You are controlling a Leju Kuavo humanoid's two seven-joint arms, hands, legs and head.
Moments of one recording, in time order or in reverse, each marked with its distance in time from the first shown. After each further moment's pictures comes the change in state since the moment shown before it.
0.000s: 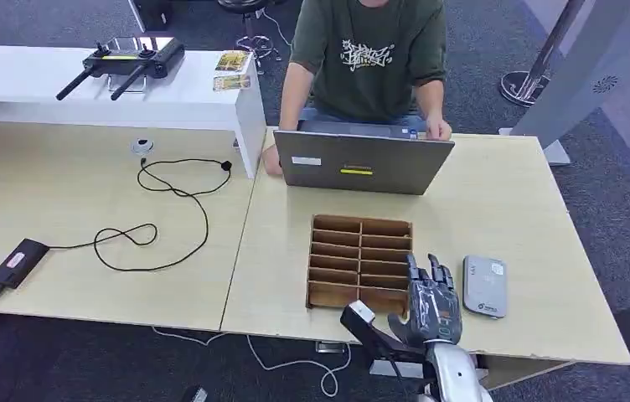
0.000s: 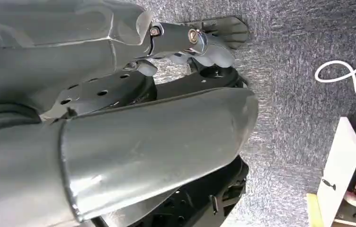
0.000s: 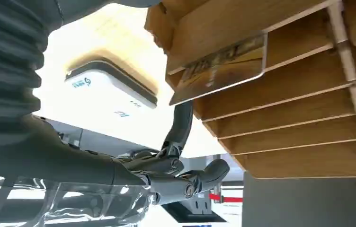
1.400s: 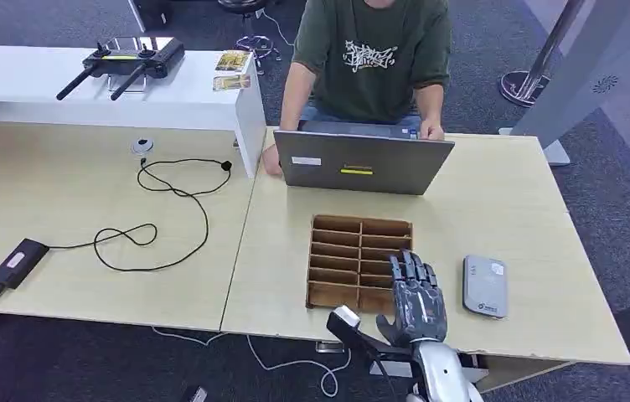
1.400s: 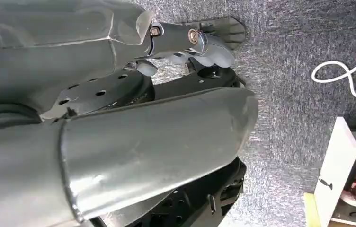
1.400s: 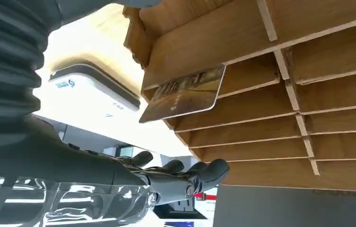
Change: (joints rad) left arm -0.001 0.000 0.000 0.000 0.004 0.000 -0.009; right arm -0.029 0.000 0.052 0.041 0.019 0.011 0.006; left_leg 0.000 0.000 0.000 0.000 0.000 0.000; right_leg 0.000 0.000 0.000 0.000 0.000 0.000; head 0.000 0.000
